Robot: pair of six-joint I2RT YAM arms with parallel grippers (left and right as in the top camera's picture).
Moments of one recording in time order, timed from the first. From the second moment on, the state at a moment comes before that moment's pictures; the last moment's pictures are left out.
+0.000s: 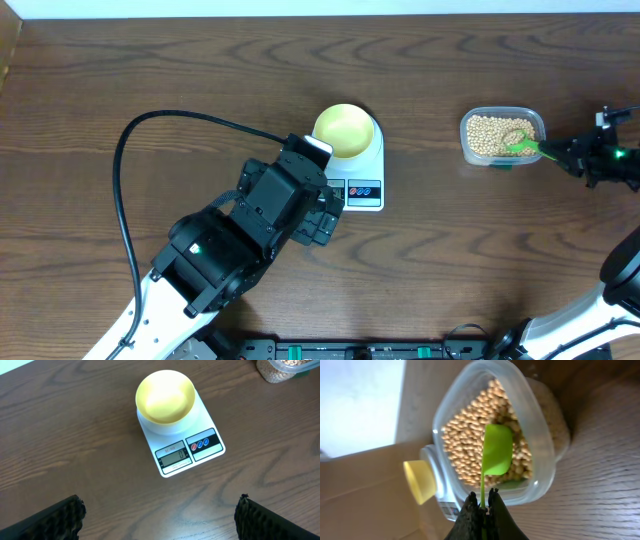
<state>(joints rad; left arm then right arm) -0.77 1.13 1.30 -1.07 -0.26 -0.20 -0.62 1.92 1.33 -0.88 -0.96 0.06</state>
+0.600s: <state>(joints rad) -0.77 1.13 1.30 -1.07 -0.26 -0.20 -0.64 1.92 1.33 -0.88 -1.33 0.01</state>
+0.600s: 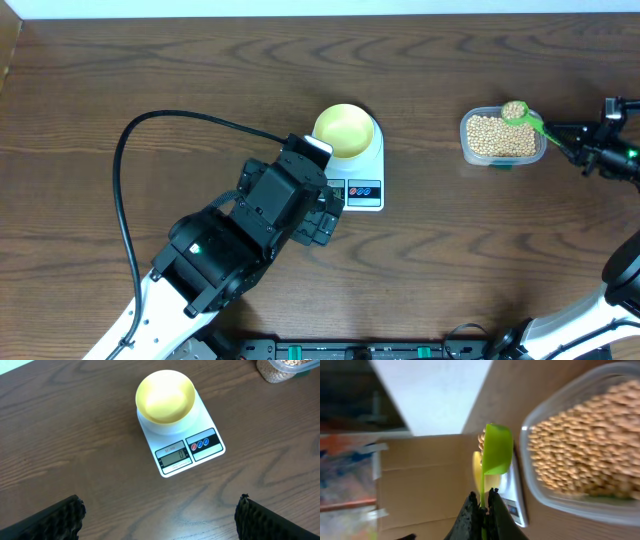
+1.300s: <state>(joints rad) -0.77 1.13 1.30 -1.07 -0.26 -0.20 -0.20 1.92 1.33 -0.78 -1.52 -0.01</state>
